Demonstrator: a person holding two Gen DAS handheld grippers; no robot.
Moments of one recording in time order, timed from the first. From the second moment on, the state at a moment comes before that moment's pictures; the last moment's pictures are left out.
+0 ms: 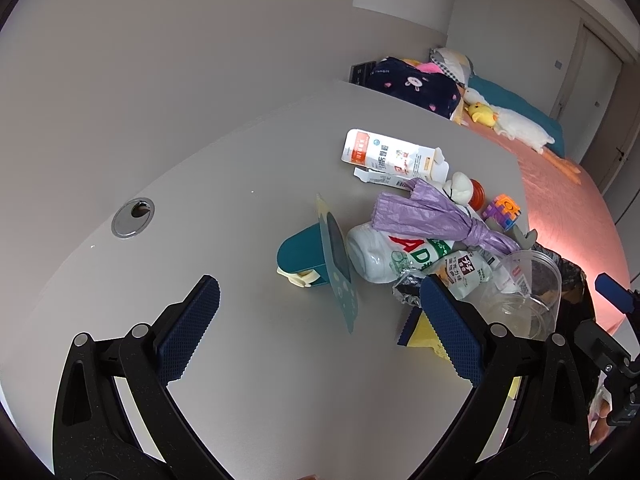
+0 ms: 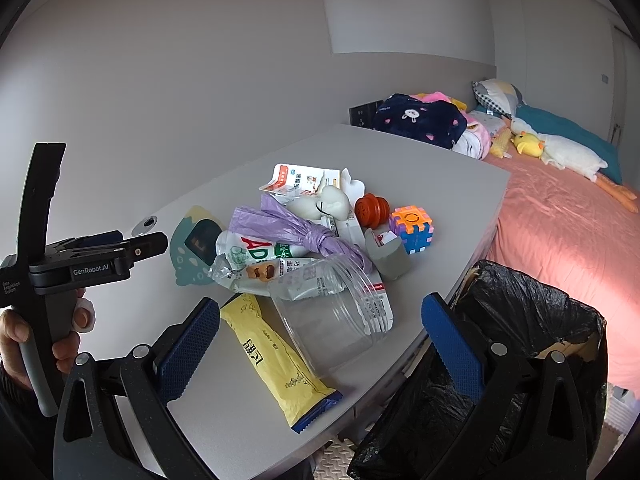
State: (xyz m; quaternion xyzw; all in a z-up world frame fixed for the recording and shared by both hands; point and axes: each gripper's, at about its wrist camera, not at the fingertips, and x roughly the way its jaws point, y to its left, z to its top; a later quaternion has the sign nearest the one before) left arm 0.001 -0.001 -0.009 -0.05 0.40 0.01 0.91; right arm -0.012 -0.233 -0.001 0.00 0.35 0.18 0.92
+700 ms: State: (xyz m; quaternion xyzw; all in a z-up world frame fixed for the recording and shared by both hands) left arm 0.048 0.029 -0.053 -0.09 0.45 0.03 0.89; right arm 0.026 -0.229 -0.037 -0.01 0.38 0.19 0.91
